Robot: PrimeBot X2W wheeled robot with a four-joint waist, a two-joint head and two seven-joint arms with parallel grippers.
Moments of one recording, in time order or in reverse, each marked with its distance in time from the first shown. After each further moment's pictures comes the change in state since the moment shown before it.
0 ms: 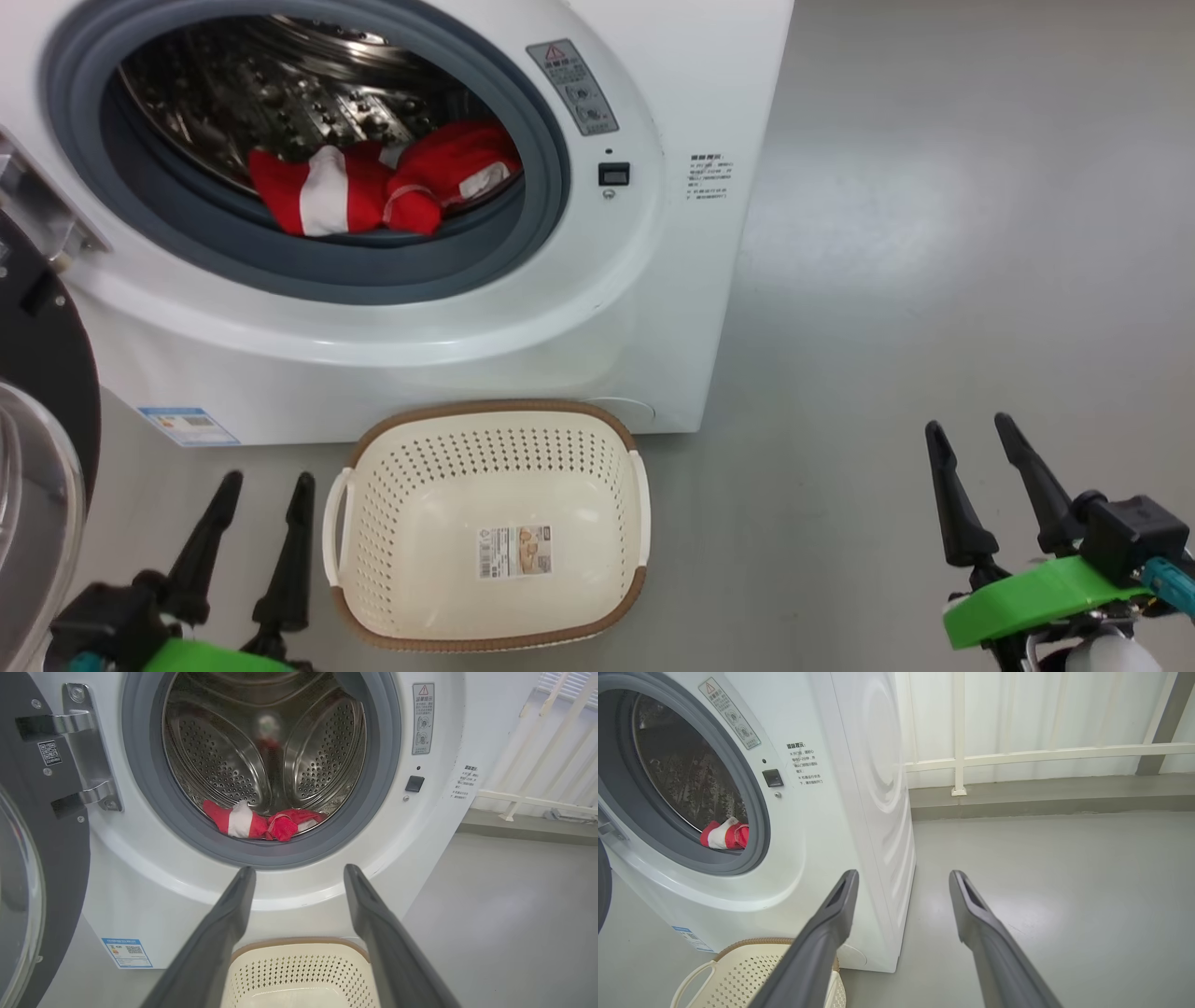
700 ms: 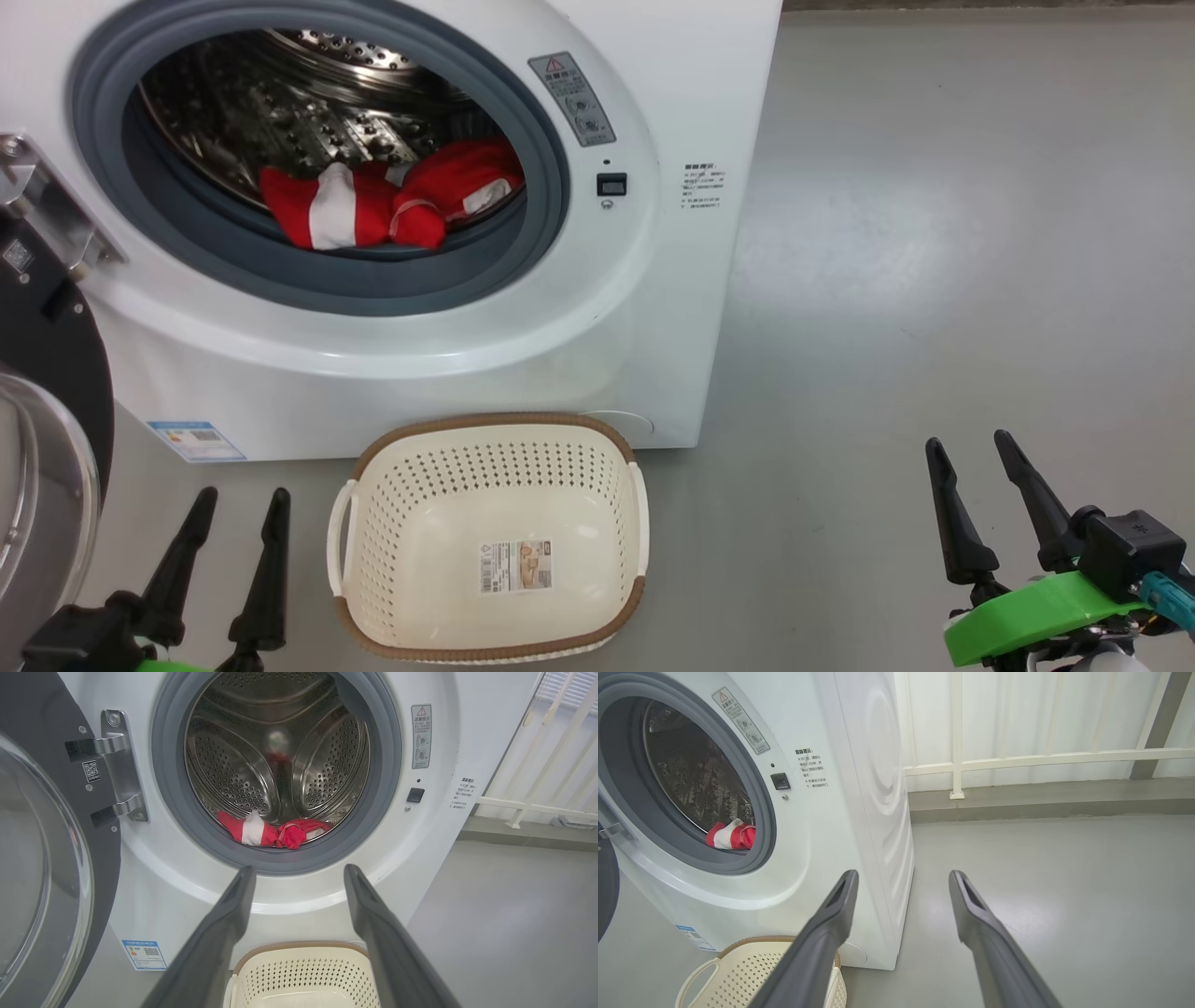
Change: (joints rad) left arm 0.028 0.020 0.017 -0.028 -0.029 0.000 0.000; right arm 0.012 0.000 0.000 0.006 0.000 0.000 0.000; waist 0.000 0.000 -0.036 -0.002
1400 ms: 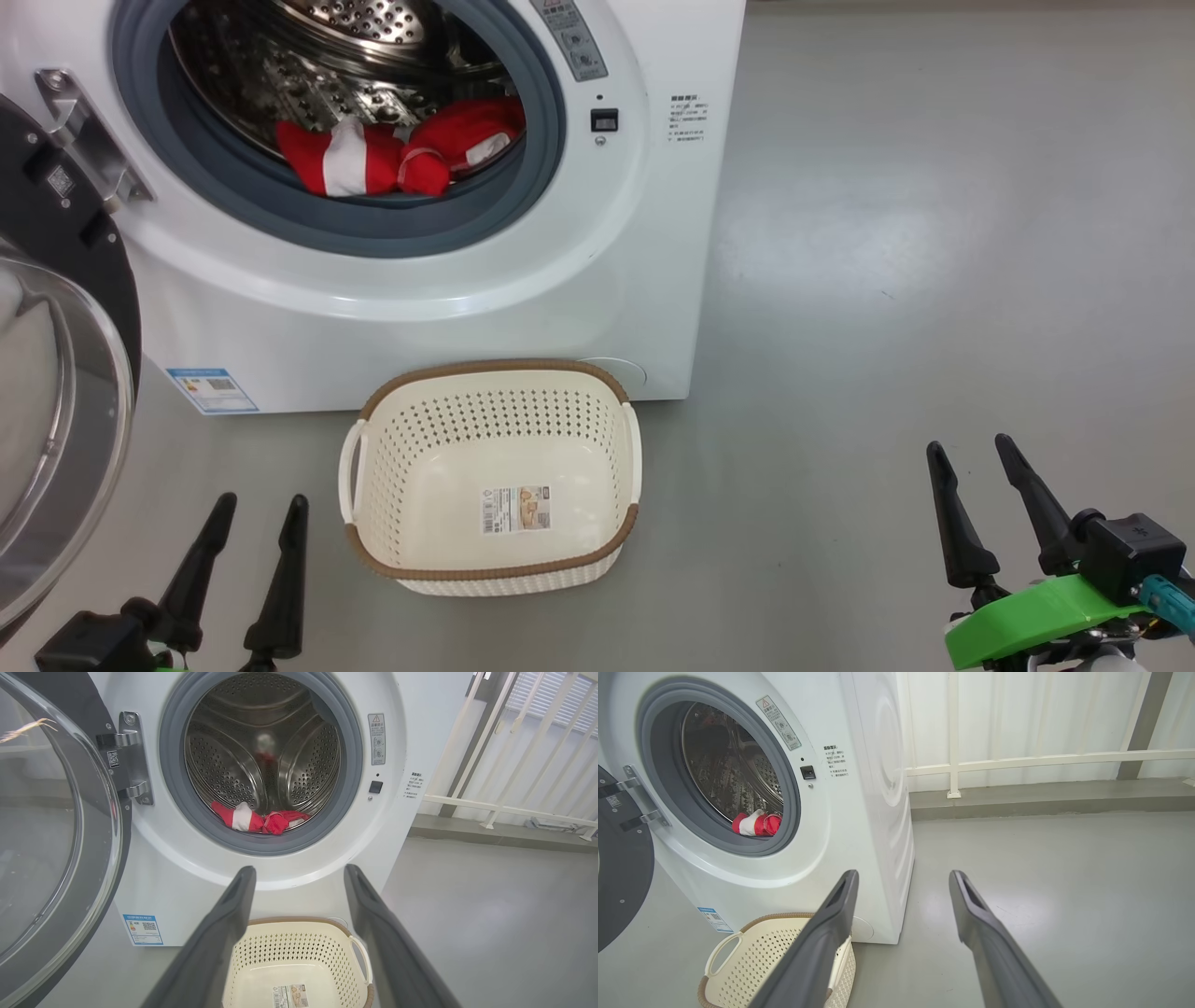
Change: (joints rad) left arm 0.010 -0.002 -0.018 -0.011 0.002 0.000 0.000; right arm 0.004 0.000 -0.002 0.003 0.000 0.000 0.000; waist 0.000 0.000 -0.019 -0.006
